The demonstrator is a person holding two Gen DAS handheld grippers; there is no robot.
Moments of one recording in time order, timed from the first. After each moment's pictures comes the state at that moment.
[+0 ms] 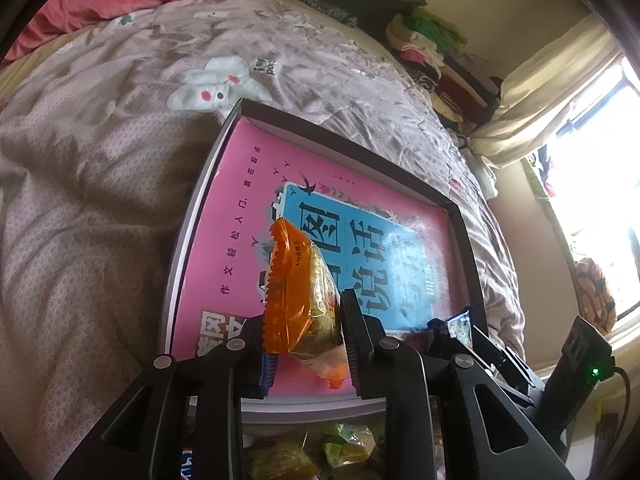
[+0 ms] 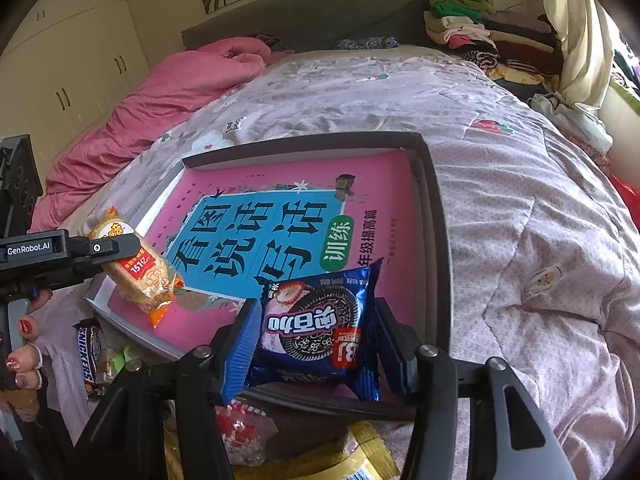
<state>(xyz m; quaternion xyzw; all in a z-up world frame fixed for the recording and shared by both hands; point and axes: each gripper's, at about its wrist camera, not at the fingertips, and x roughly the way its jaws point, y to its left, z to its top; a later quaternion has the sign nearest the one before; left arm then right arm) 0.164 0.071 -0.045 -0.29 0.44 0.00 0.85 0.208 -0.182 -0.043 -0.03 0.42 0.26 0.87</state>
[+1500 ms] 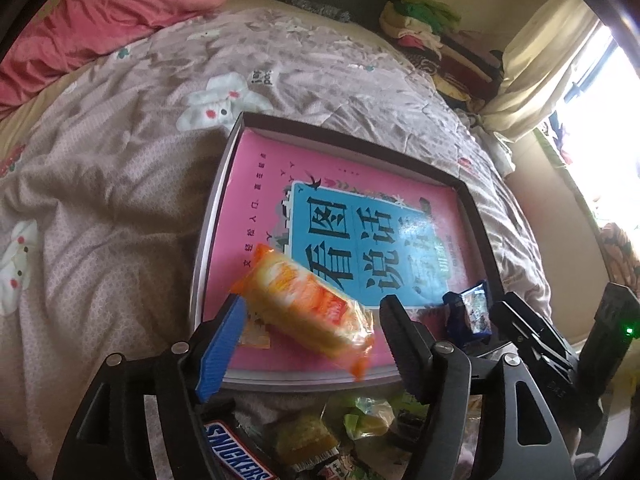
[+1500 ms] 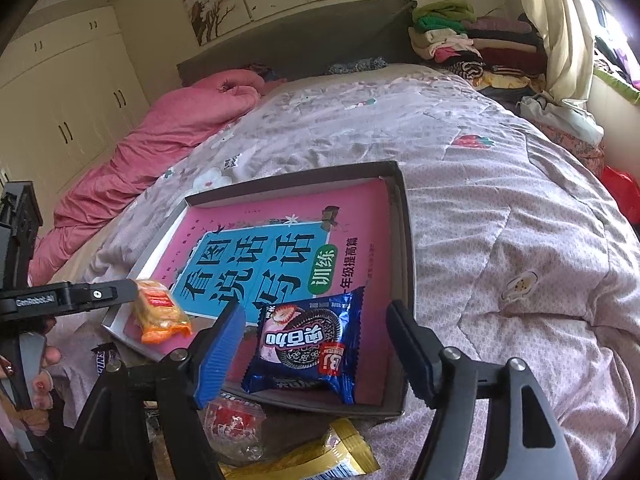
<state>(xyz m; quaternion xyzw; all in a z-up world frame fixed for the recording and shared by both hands) 0.149 0.058 -0.024 -0.22 0.45 0.02 0.86 0.205 -0.203 -0.024 0.02 0.39 0.25 0.89</state>
